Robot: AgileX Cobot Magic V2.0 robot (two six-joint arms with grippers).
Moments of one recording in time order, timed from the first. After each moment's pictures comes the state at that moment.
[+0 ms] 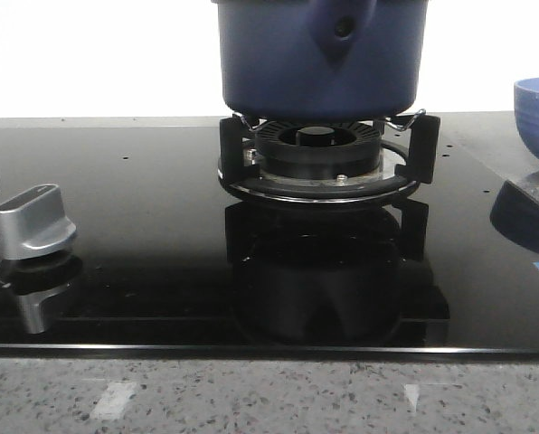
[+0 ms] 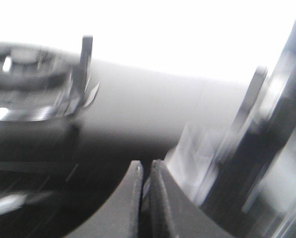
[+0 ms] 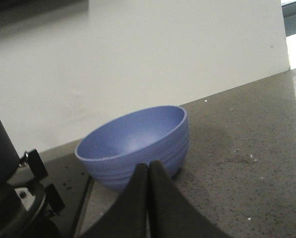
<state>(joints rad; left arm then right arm) -0.16 0.00 0.00 -0.26 0.15 0.01 -0.20 -0.01 0.01 0.11 -0.04 0.19</state>
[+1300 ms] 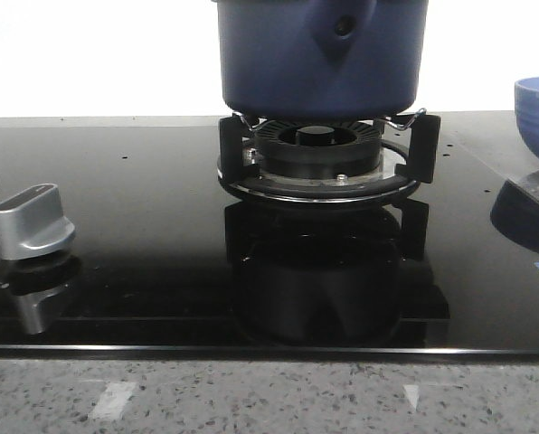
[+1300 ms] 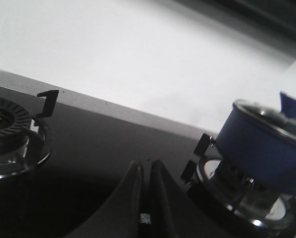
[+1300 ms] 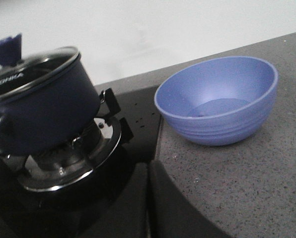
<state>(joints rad) -0.16 0.10 -0.26 -0.38 0.26 0.01 0.02 0.13 -0.33 0.21 0.43 0.05</state>
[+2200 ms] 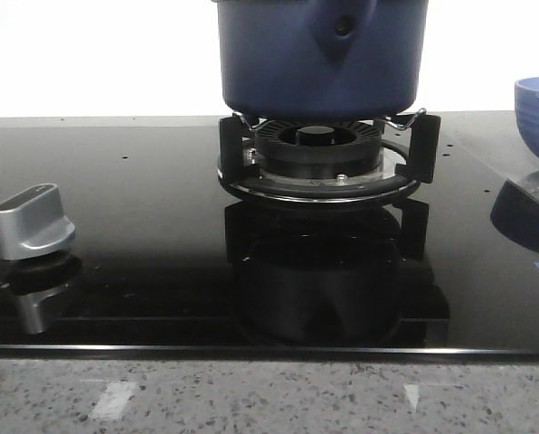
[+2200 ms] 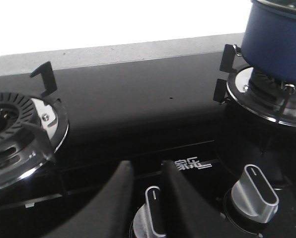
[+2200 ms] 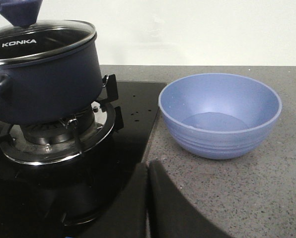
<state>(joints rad) -0.16 0.38 -0.41 -0.36 0.43 0.37 0.04 0.17 -0.38 0.19 0.47 -0.15</state>
